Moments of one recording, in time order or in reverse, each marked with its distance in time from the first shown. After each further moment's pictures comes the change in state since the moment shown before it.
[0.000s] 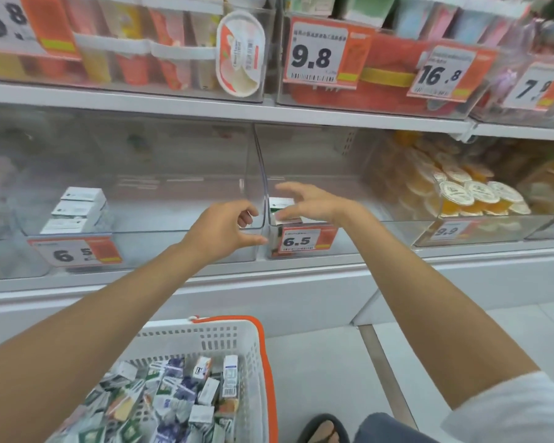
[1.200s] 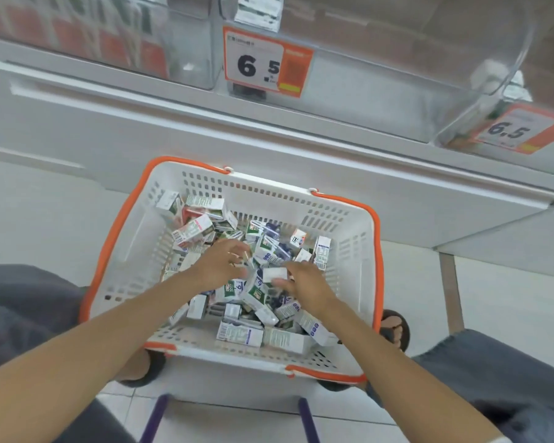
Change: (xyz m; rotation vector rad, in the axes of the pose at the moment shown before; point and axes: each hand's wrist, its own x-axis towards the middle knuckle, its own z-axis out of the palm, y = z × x) left_hand -0.315 -0.208 0.072 -0.561 -0.364 -0.758; right_hand -0.089 0.066 0.424 -0.359 -0.225 -0.140
